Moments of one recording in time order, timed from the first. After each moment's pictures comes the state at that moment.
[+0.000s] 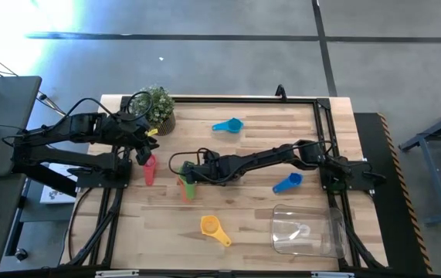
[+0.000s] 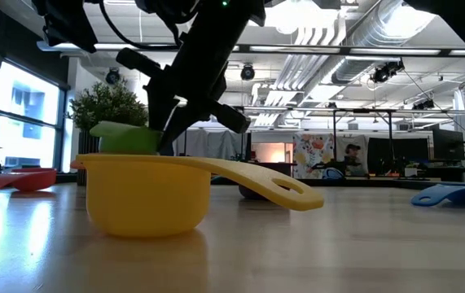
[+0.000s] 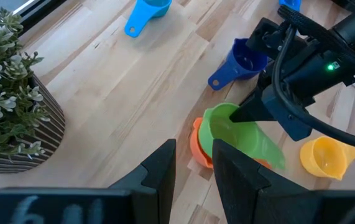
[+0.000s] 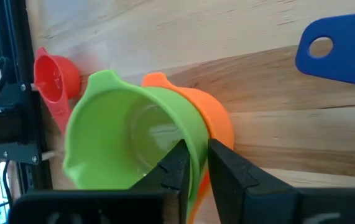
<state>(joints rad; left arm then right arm) 0.13 0.77 0.99 -1.05 -0.12 -0.44 0.13 2.31 1.96 -0.67 0.32 1.77</state>
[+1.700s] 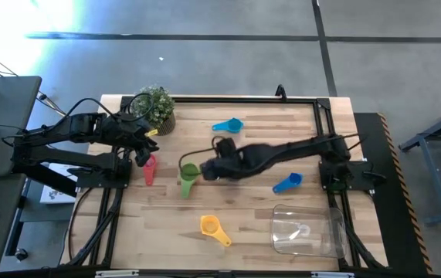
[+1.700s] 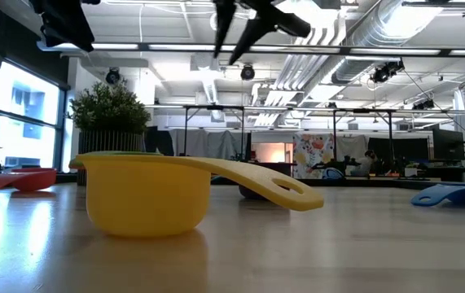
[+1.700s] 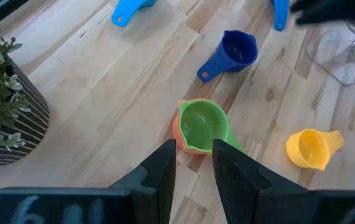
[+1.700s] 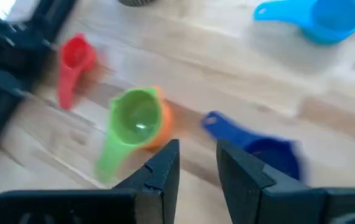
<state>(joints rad) 0.13 0.77 0.99 -1.06 -0.06 -0.47 0.18 2.00 1.97 -1.09 0.47 1.25</state>
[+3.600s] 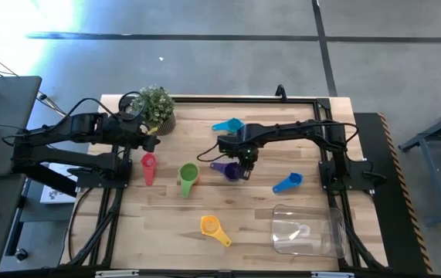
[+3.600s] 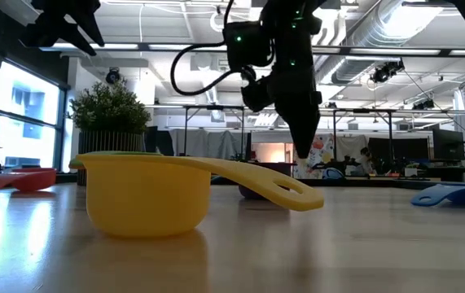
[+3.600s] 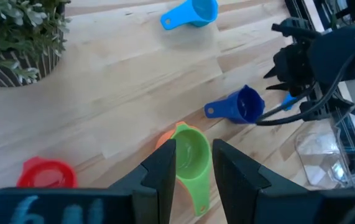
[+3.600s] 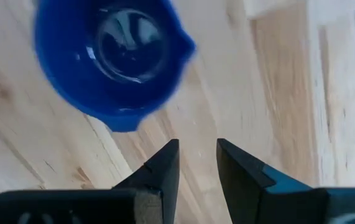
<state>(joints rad) 0.13 0.78 0.99 -1.04 -0.18 -1.01 -0.10 2.00 1.58 -1.18 -0.05 0.26</state>
